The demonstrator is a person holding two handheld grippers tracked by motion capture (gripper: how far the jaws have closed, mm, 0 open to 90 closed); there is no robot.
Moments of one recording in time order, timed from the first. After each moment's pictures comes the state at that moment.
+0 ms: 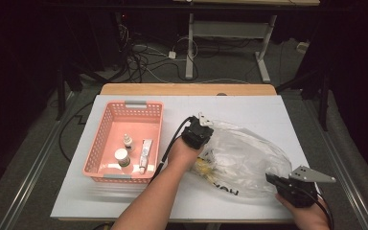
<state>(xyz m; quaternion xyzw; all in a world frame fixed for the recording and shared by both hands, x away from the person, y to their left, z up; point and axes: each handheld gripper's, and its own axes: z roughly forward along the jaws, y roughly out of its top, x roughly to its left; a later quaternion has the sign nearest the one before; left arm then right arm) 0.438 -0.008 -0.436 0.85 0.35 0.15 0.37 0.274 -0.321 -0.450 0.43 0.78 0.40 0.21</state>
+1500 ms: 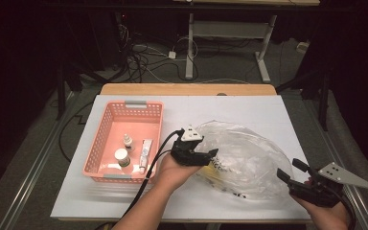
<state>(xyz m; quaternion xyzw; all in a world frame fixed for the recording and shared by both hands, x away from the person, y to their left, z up) 0.367 0.025 -0.414 0.82 0.31 0.09 0.47 0.266 -0.346 -0.411 0.43 0.71 0.49 0.26</state>
